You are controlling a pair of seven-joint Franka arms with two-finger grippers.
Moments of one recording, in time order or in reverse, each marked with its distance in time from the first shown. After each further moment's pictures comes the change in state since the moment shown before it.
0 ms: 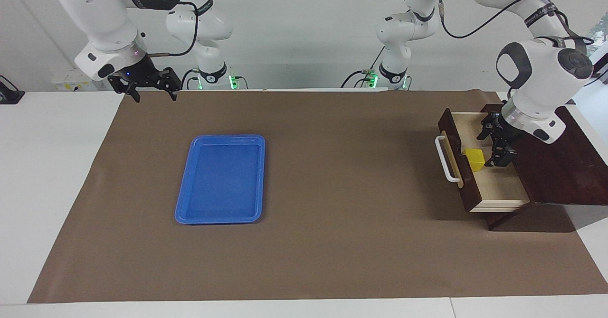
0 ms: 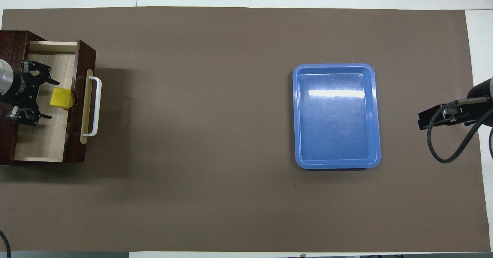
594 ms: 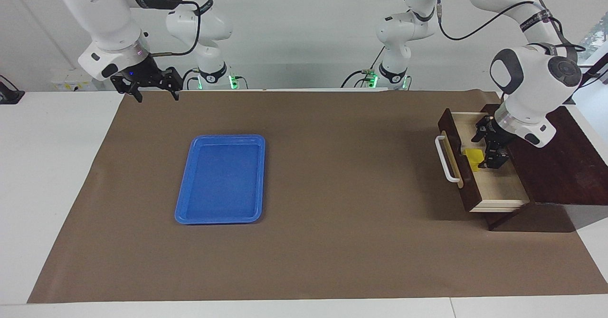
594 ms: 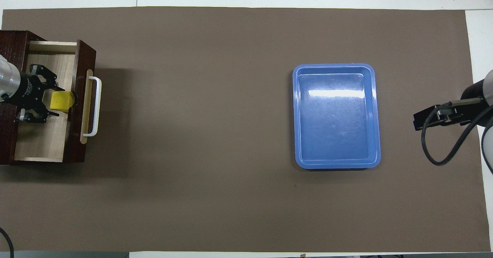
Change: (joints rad) left arm -0.001 0.000 -0.005 -0.026 0.000 0.025 0.000; right arm 0.008 0.000 0.013 0.000 0.000 0.000 0.000
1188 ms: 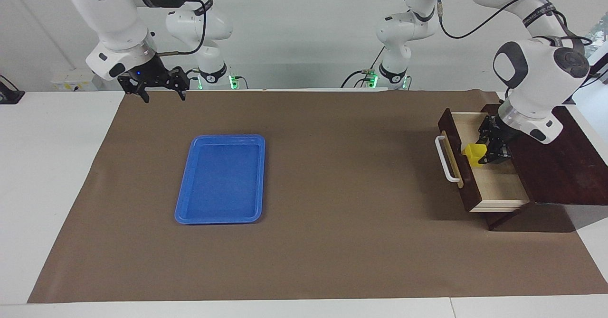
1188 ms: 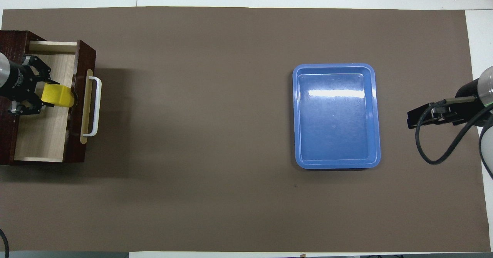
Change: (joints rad) left arm -0.014 0.013 -0.006 0.135 -0.001 -0.110 -0.003; right arm 0.007 0.000 0.000 0.000 0.047 0.013 0.079
